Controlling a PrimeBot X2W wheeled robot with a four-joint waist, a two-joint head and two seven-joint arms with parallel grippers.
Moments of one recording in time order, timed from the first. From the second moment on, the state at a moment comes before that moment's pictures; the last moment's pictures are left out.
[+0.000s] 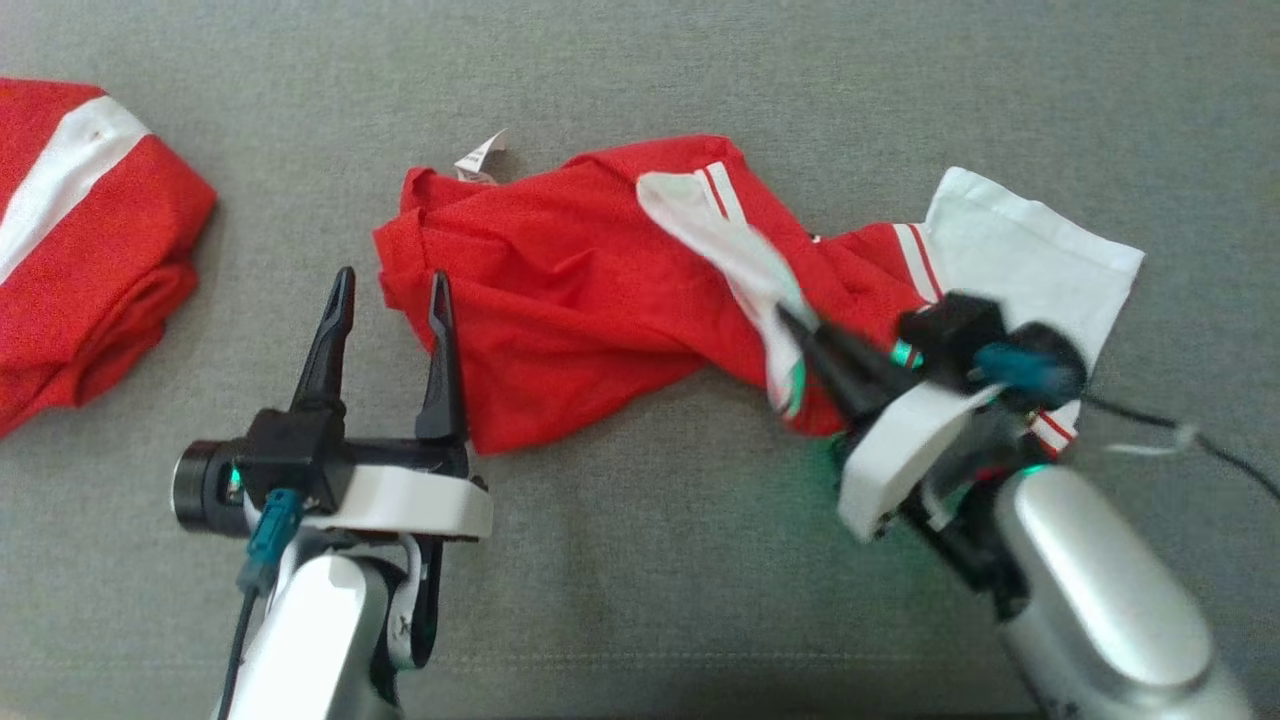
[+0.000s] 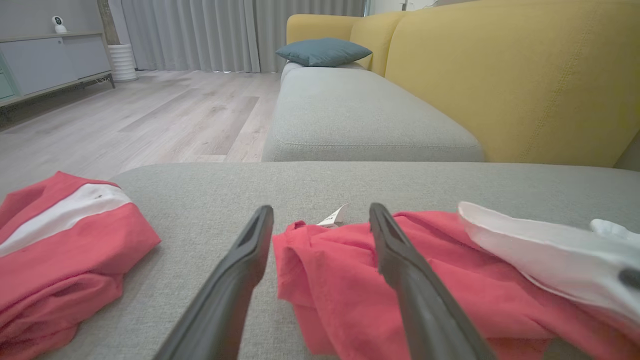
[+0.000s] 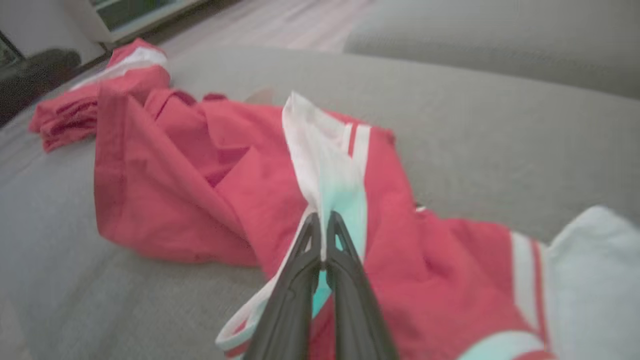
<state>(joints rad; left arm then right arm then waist) -0.19 0.14 -0.37 0.03 -0.21 0.27 -0.25 -0.34 -0.20 0.46 0.08 0.28 0.13 0.28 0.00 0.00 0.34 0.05</state>
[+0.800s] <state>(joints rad) -0.19 0.12 -0.34 0.04 -0.18 0.23 -0.25 -0.36 -0.27 -0.03 0.09 0.36 0.13 0.24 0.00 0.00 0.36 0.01</state>
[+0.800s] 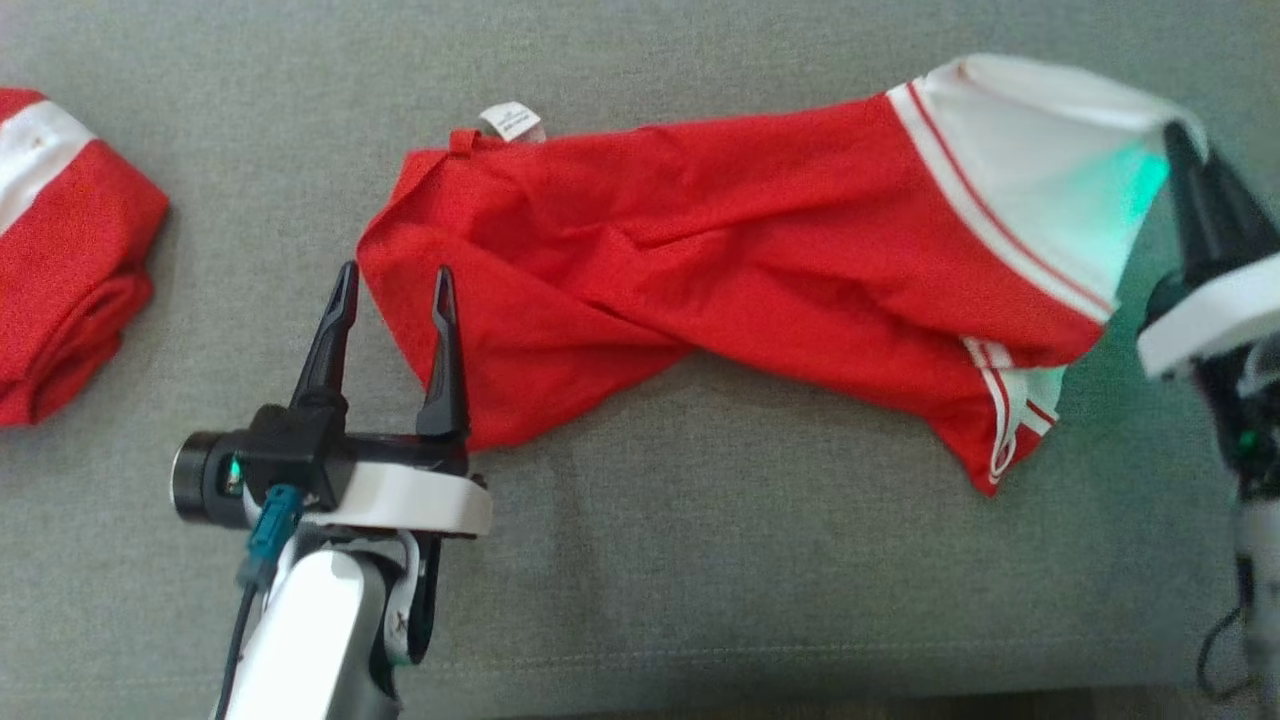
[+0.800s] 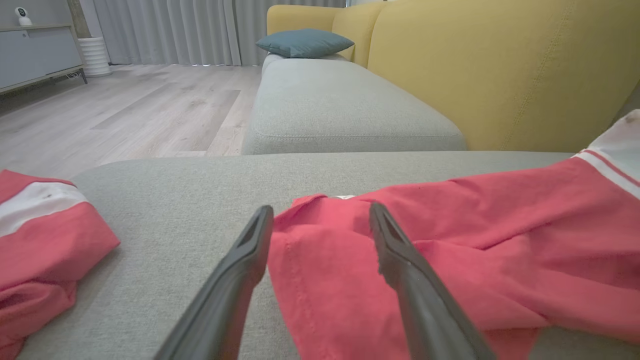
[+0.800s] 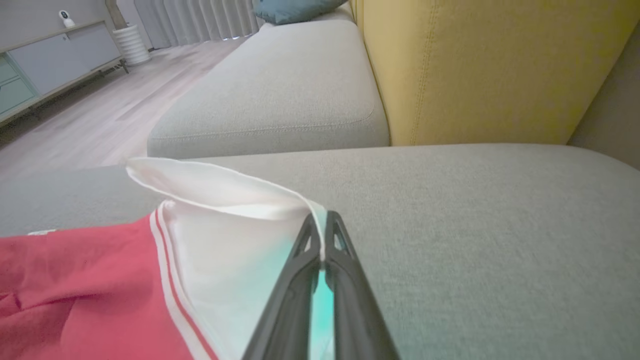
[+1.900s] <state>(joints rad) -0.28 0.09 -0.36 0.10 -0.15 0.19 -0.26 -0.76 -0.41 0.21 0.64 0.43 0.13 -0.24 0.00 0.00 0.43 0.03</state>
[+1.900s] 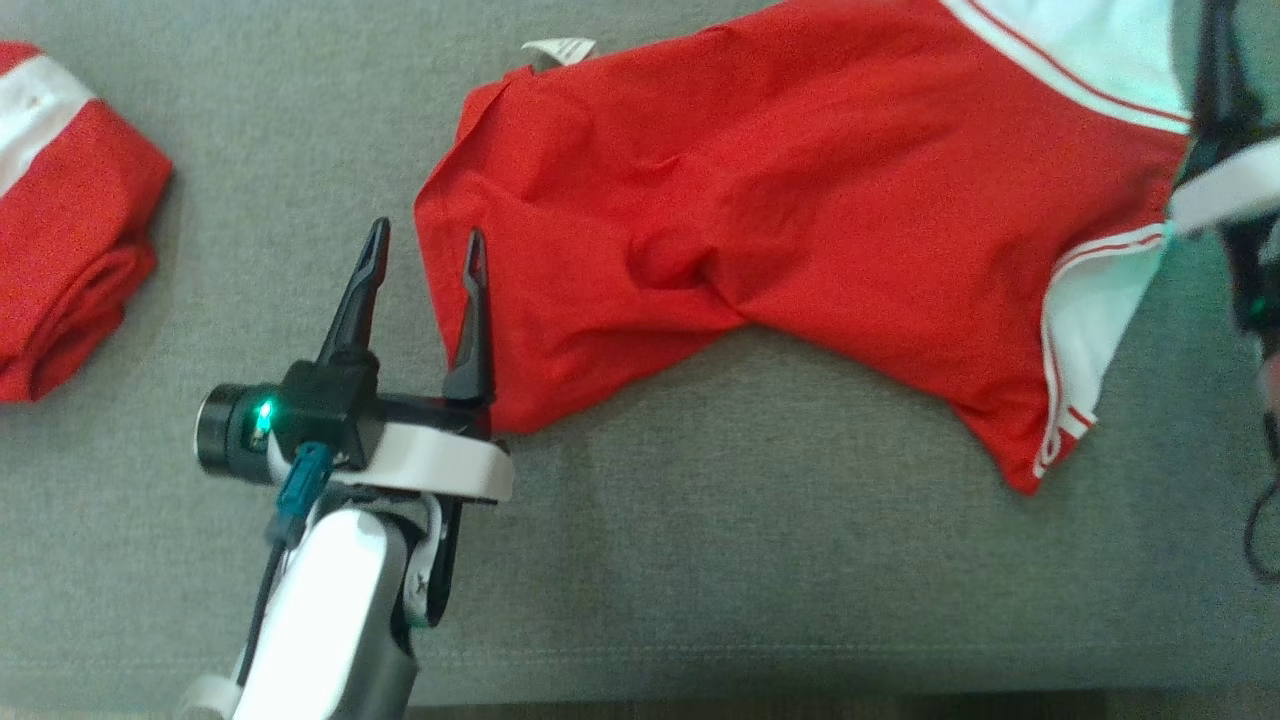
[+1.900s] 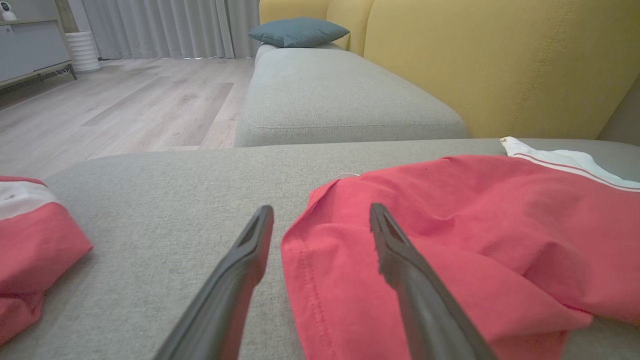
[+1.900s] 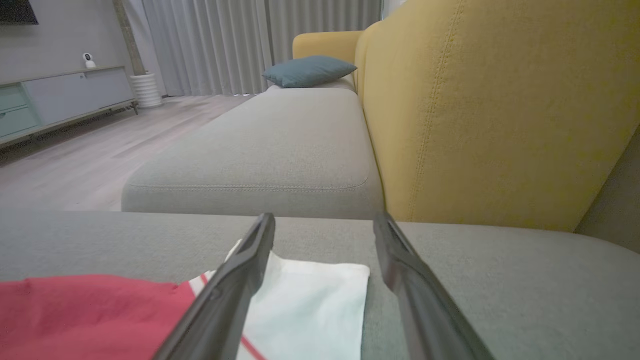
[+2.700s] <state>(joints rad) -0.13 0.13 -0.34 0.07 -0.15 0.21 -0.26 -0.03 -0.13 0.02 -0.06 0.25 0.13 -0.05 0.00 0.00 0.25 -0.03</state>
